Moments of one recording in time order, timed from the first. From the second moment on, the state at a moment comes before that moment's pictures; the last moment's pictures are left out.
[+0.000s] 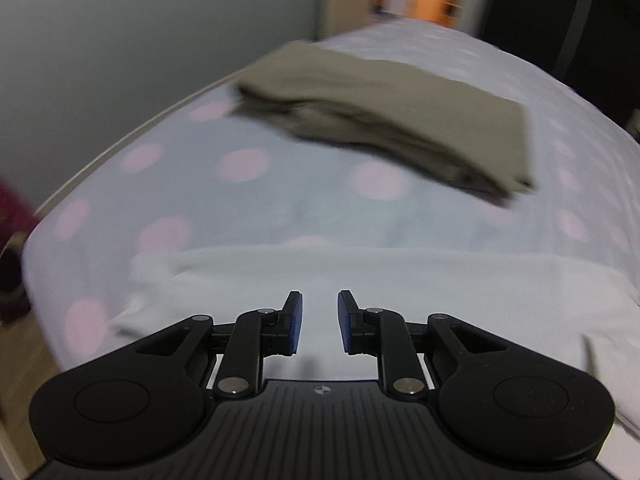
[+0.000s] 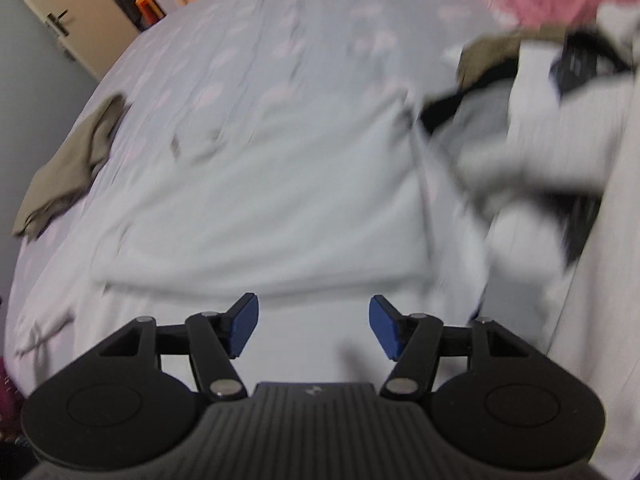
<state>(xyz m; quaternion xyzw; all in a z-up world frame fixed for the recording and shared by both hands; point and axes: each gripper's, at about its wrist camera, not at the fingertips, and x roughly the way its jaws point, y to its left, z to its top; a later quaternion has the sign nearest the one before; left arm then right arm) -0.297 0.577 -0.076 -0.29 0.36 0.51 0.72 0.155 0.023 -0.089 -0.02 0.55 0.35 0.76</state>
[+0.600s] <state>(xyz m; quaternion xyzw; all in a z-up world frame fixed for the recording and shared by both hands) -0.425 0.638 -0.149 -0.46 0.27 0.62 0.58 0.112 0.036 -0.137 -0.03 0.56 0.39 0.74</state>
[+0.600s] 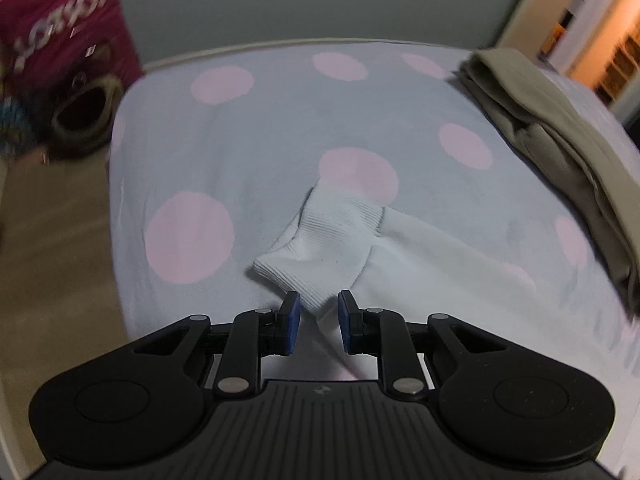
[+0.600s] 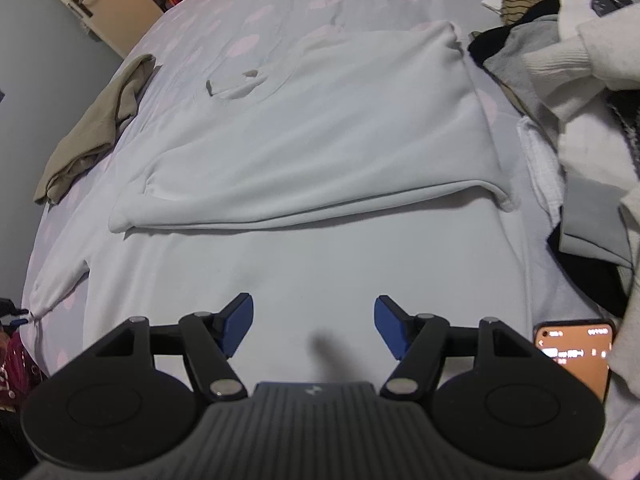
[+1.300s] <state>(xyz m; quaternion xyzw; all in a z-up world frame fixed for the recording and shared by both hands) -0.425 0.619 -0.124 -0.50 0.11 0.62 0.60 0.111 0.048 -0.145 -0.07 0.55 0.39 0.74</state>
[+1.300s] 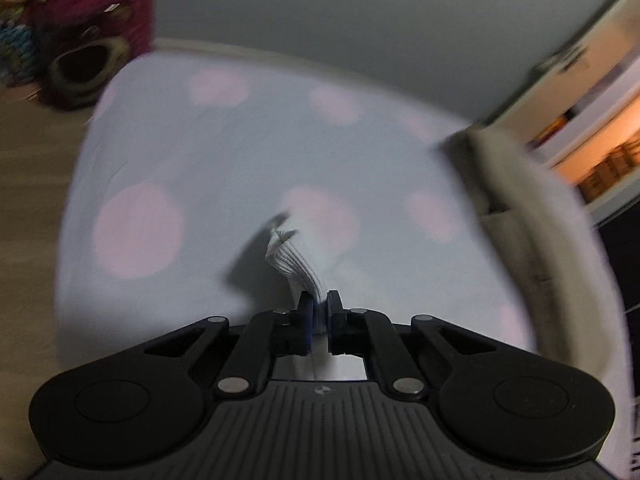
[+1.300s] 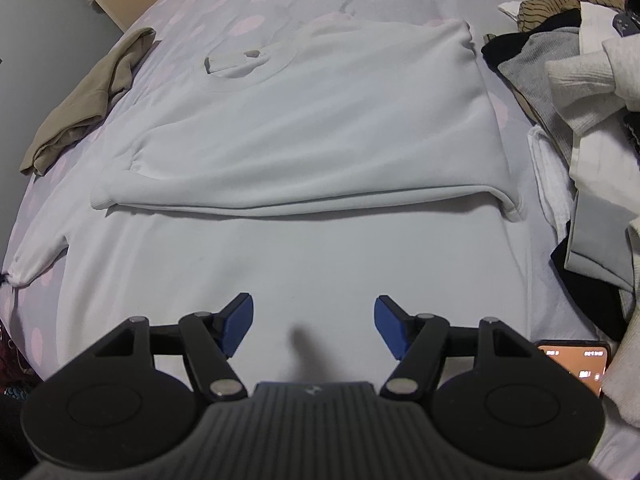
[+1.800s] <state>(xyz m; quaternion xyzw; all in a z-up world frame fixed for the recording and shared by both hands) -0.238 0.478 0.038 -0.33 0.08 0.39 0.86 0.108 0.040 -0.125 -0.06 0.53 0.39 0.75</state>
